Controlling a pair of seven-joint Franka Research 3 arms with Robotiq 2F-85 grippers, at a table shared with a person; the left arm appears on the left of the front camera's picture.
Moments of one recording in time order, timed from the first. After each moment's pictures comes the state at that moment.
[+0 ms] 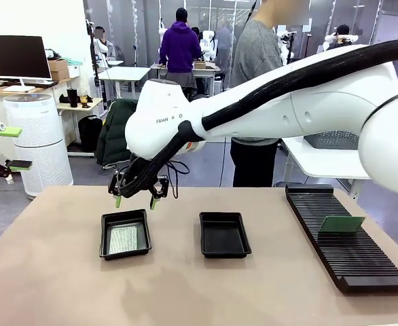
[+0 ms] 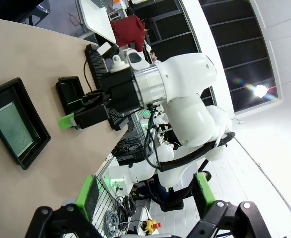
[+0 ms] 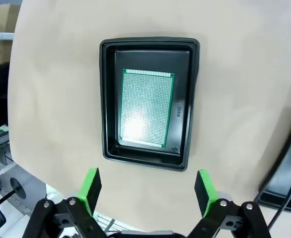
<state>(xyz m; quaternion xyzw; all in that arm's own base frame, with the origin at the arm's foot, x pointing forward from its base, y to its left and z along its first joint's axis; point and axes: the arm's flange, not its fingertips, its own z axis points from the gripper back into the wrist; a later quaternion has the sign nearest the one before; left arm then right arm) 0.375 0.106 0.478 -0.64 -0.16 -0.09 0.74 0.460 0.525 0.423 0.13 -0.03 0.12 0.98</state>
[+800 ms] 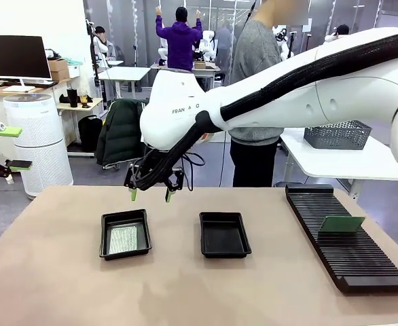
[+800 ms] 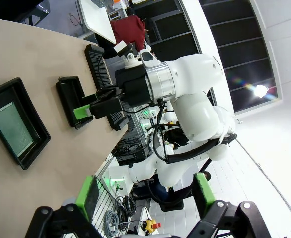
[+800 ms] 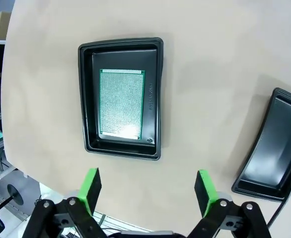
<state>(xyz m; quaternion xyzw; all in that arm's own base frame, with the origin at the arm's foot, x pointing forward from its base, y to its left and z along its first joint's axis) 0.375 0.106 0.478 -0.64 -0.16 -0.09 0.74 0.461 0.489 0.441 0.11 -0.04 0.11 0.99</state>
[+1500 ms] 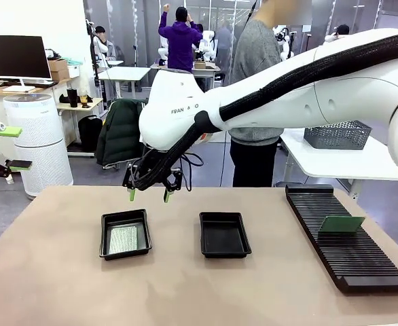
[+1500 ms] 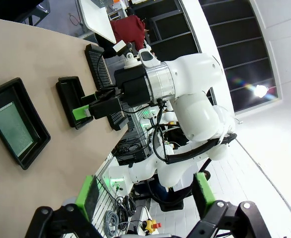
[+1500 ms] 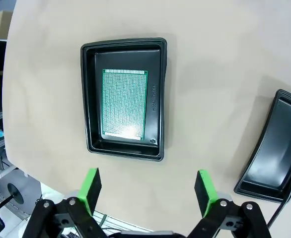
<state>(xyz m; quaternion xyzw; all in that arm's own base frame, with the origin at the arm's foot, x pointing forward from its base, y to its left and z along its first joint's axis) 0.375 0.106 0.478 -0.64 -0.16 -0.09 0.74 0.461 0.494 0.440 0.11 -0.03 0.11 0.99</state>
